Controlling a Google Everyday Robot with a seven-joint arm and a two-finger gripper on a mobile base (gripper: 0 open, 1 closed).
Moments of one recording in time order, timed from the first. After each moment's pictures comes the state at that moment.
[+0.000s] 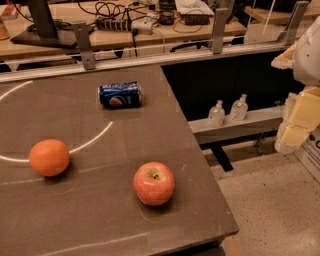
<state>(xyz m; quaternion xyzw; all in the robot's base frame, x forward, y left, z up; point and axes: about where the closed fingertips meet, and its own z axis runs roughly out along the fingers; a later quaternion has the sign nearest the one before) 0.438 -0.217 0.976 -0.60 0.78 -0.03 0.16</state>
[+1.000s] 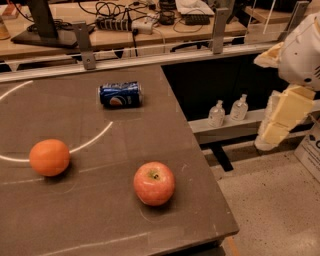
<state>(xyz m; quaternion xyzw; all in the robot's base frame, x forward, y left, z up) 0.446 -0.185 0.976 -0.61 0.76 0.01 0.21</state>
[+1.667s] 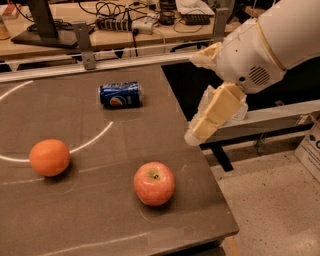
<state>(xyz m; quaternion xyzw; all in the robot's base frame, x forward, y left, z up) 0.448 -0.058 0.984 -0.63 0.69 0.17 0.32</state>
